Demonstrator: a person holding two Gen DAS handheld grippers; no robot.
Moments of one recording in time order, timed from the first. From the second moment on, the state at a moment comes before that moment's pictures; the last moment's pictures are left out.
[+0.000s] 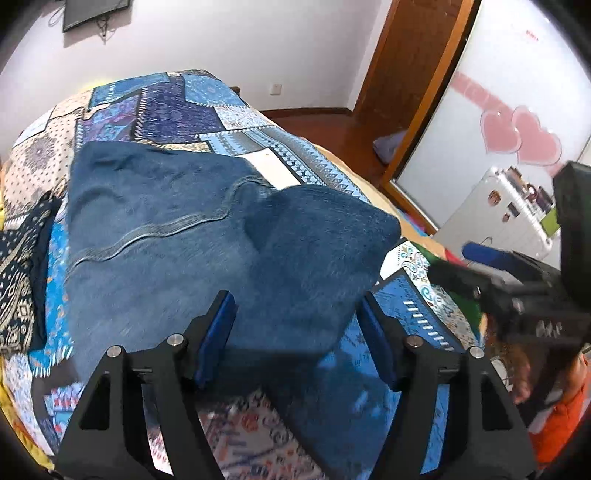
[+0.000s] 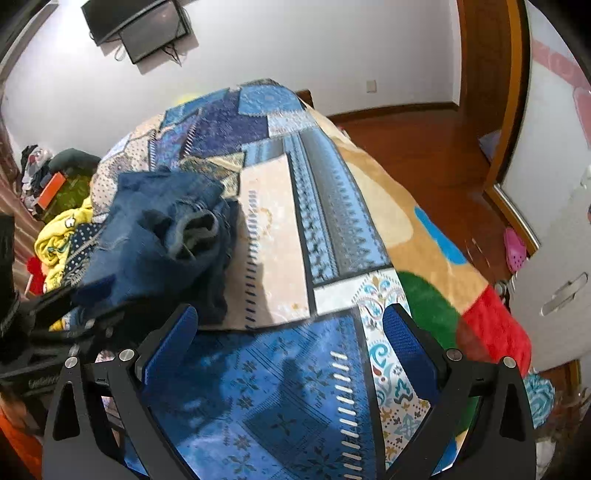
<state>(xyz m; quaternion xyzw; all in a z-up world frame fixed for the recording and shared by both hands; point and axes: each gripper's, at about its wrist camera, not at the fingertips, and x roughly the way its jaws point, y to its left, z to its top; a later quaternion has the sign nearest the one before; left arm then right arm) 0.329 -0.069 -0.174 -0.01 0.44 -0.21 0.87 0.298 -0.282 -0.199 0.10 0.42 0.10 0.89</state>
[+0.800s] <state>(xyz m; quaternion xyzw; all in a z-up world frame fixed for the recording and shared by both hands) 0.311 0.058 -0.218 -0.06 0.43 -0.05 0.90 0.345 -0.254 -0.255 0.10 0.49 0.17 0.85</state>
